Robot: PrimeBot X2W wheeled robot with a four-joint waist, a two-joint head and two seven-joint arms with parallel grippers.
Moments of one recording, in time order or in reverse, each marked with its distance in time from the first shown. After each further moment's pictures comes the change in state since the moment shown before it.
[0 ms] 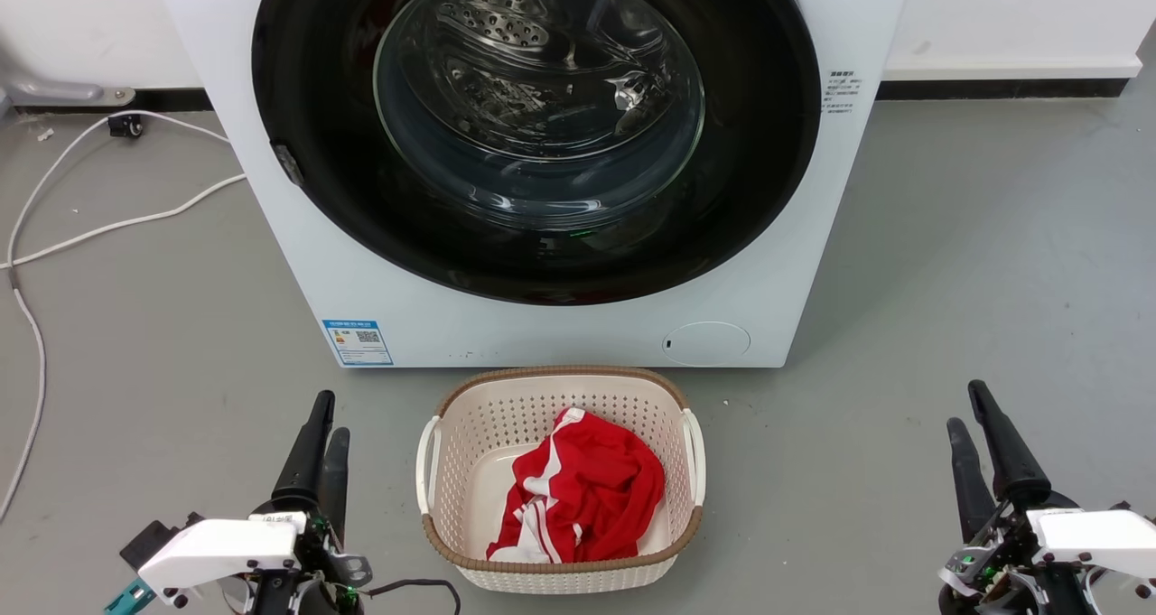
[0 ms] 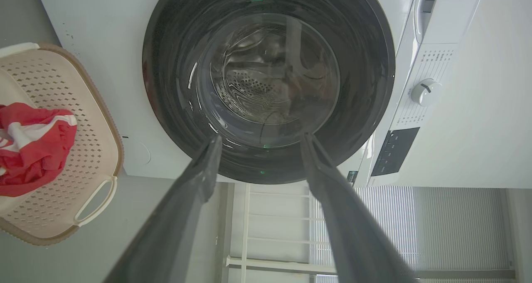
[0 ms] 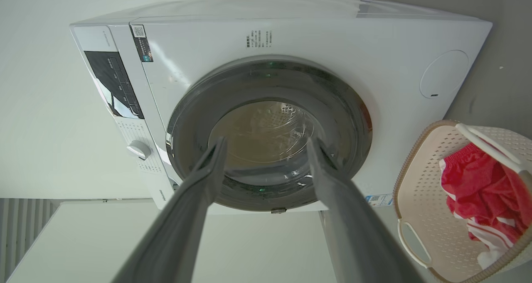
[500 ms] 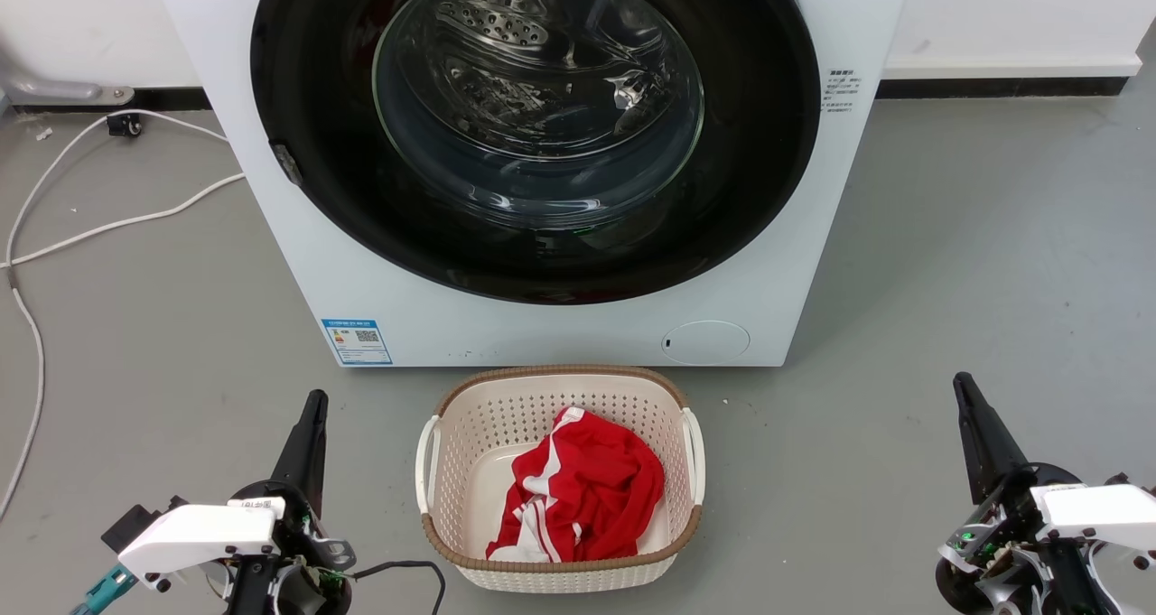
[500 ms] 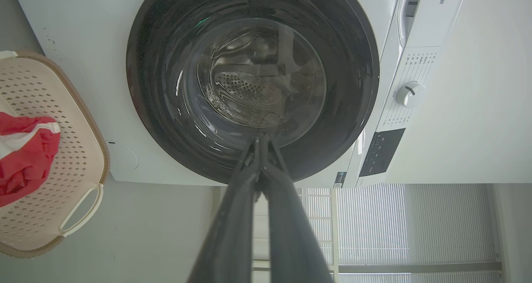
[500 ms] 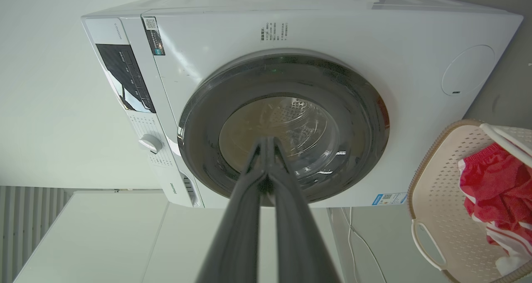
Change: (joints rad) left arm -0.024 0.010 0.032 -0.010 -0.013 -0.001 0.036; right arm -0.042 -0.007 -0.003 0.005 0.018 0.000 0.037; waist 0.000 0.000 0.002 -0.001
